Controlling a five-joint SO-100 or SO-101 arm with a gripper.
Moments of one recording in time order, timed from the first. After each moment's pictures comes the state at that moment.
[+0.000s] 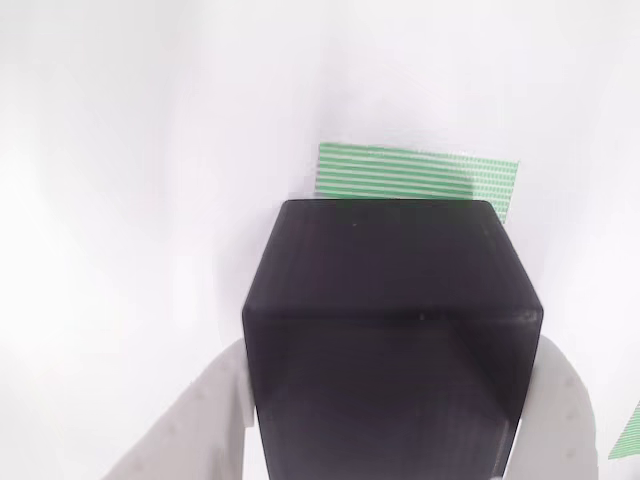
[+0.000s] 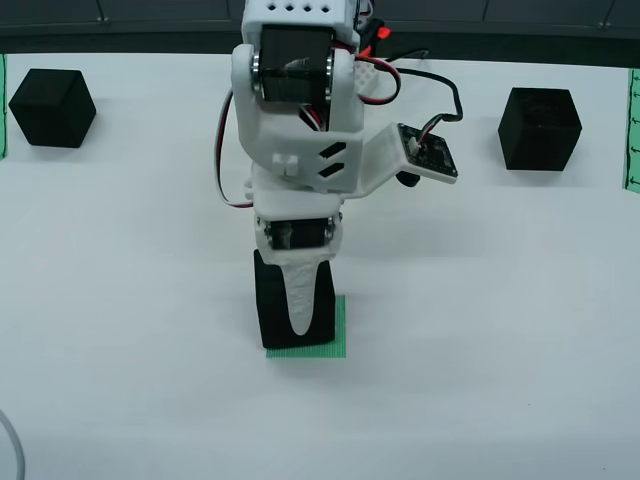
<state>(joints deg) -0.9 77.6 88.1 80.4 -10.2</state>
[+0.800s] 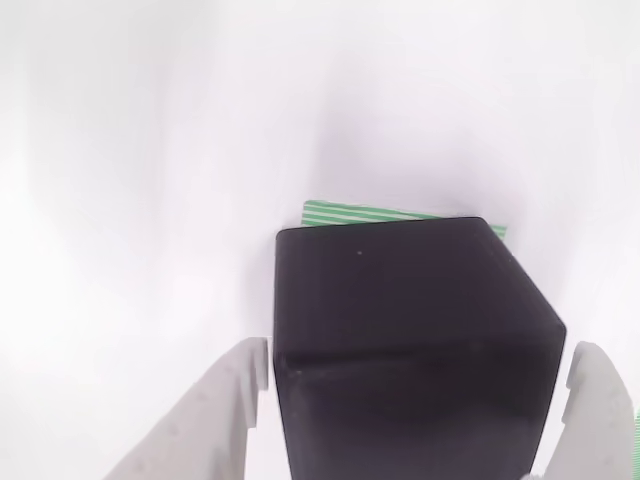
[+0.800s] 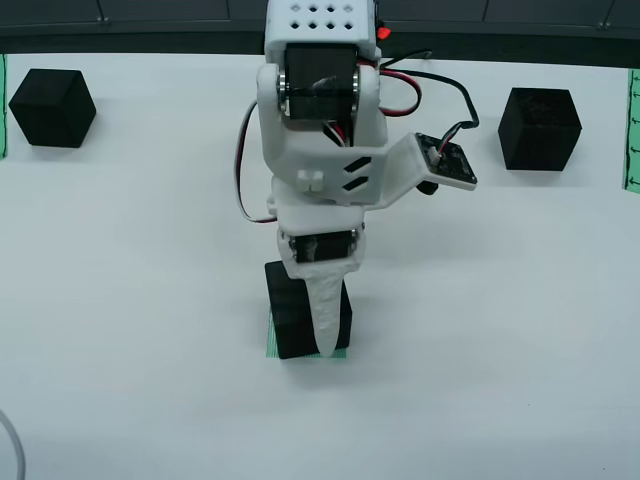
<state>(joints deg) -4.0 74.8 86.5 80.3 -10.5</state>
